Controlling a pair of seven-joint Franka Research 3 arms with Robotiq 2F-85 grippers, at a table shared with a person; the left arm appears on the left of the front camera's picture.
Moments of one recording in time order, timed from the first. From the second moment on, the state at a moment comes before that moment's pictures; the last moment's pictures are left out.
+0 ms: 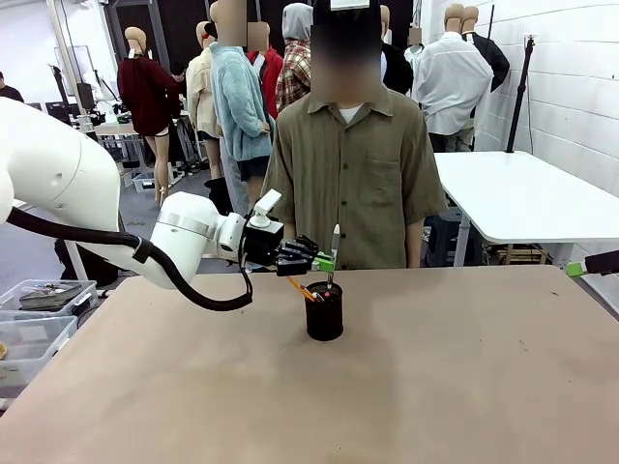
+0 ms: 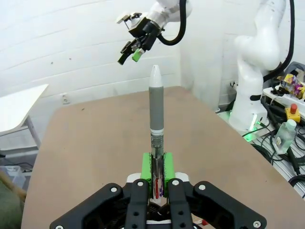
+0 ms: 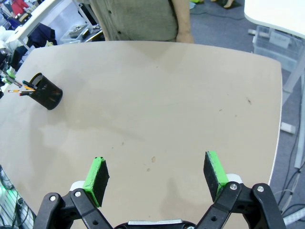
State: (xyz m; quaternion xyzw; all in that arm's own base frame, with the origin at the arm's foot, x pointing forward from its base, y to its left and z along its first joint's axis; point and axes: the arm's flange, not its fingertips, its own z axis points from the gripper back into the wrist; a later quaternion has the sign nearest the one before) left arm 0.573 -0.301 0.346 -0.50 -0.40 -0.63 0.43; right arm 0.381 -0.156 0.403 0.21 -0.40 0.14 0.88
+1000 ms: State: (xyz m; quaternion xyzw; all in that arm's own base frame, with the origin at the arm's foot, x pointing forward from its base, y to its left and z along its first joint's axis) left arm 0.598 -0.295 0.331 -0.49 -0.40 -0.61 0.48; right arm 0.381 -0.156 0.403 0.21 -0.40 0.14 0.88
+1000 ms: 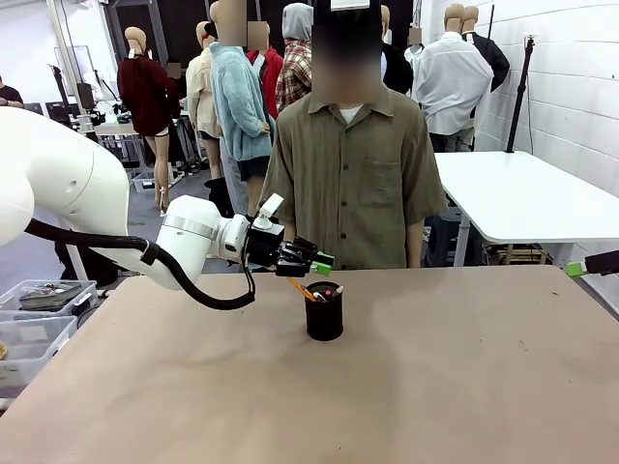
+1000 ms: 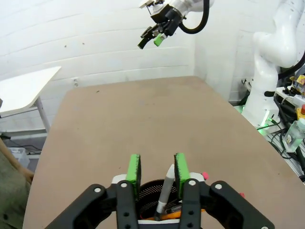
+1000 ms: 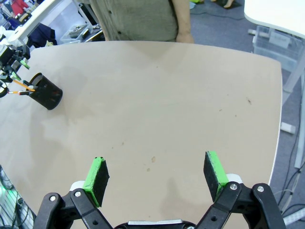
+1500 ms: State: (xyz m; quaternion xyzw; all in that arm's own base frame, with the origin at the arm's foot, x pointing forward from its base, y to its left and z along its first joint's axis) left arm 0.593 -0.252 0.384 -0.39 -0.40 -0.55 0.62; right arm 0.381 -0.156 0.403 0.21 -0.40 0.14 0.88
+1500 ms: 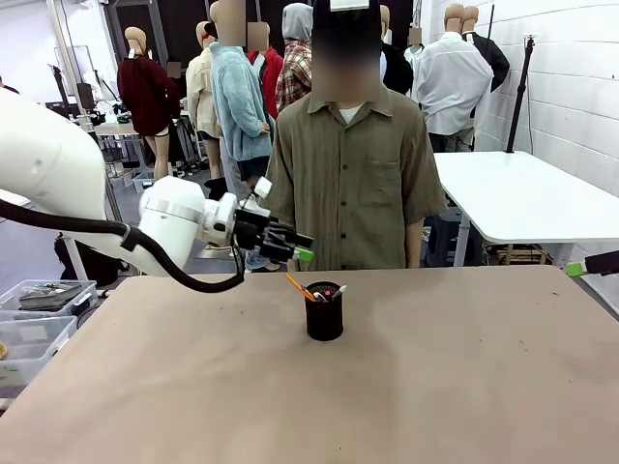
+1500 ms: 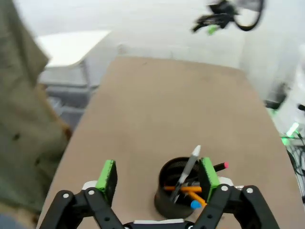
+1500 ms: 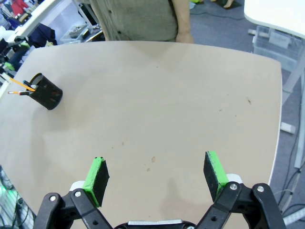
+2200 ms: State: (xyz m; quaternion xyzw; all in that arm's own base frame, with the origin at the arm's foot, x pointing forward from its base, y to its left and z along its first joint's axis) left arm 0.473 -0.137 0.426 -0.14 -0.32 -0.24 0.90; right arm 0.381 -0.156 0.403 0.21 -0.40 0.14 0.88
